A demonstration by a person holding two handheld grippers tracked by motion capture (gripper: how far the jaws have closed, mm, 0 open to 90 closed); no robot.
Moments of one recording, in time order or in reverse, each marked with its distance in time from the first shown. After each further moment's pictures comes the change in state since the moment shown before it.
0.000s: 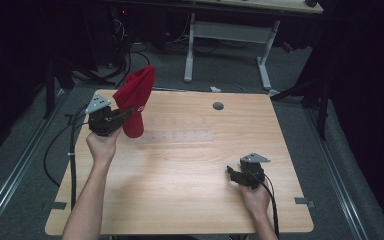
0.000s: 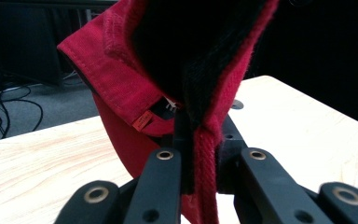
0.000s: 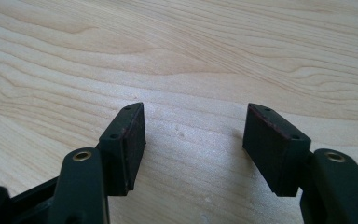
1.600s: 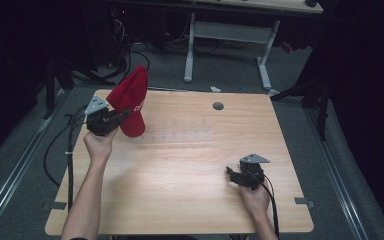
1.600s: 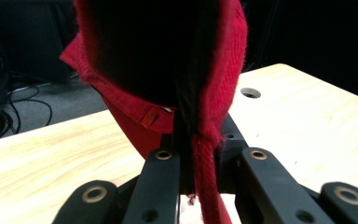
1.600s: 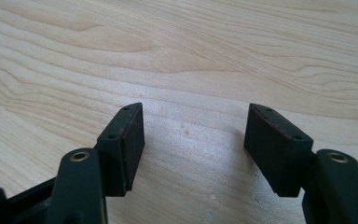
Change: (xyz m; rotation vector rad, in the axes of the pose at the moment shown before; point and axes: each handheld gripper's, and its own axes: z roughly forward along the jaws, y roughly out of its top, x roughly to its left) left arm 0.030 -0.007 0.003 0.006 0.003 0.040; right arm 0.002 -0.001 -0.001 0.001 0.008 -0.007
